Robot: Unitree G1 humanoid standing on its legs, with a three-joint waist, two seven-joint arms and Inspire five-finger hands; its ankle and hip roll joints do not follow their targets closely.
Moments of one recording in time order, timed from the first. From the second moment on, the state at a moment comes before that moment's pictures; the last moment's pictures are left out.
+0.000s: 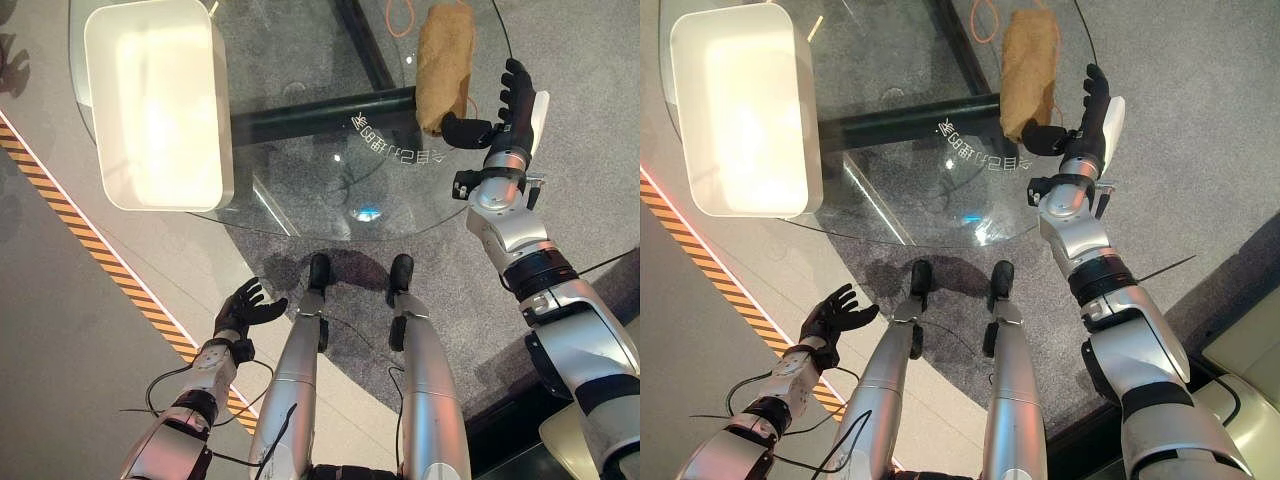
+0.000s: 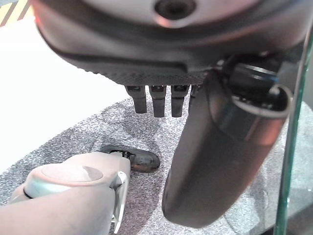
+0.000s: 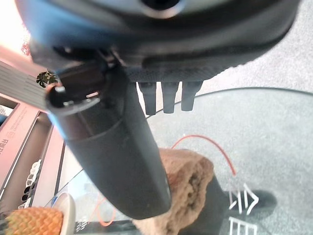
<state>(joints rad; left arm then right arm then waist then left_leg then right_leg) -0.43 0.32 -0.30 1.08 -0.70 -0.25 -0.01 -1.06 -0.53 0.42 0.72 0.44 0.04 -0.65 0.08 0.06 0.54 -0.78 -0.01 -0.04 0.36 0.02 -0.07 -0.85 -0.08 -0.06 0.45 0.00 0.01</state>
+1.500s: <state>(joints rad) -0.41 0.32 -0.35 1.04 -0.69 -0.24 -0.01 -1.23 -0.50 0.53 0.96 0.38 0.24 -0.62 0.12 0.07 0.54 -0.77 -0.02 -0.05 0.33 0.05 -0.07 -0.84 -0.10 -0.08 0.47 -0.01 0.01</state>
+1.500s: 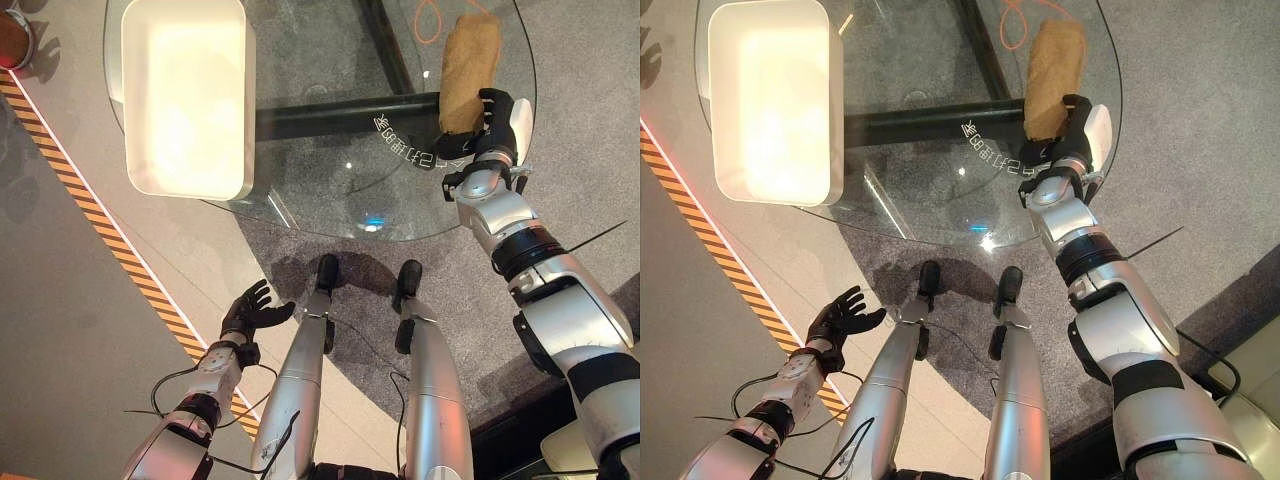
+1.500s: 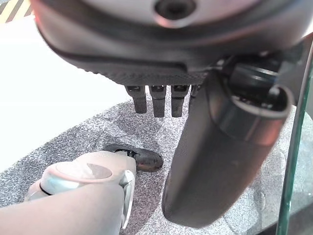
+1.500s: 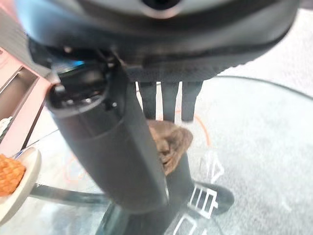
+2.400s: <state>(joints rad) -0.41 0.32 -0.38 1.04 -0.69 -0.23 -0.01 -1.25 -0.51 0.53 1.01 0.37 0.21 -0.57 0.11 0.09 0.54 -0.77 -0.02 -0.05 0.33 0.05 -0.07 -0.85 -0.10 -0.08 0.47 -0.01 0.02</state>
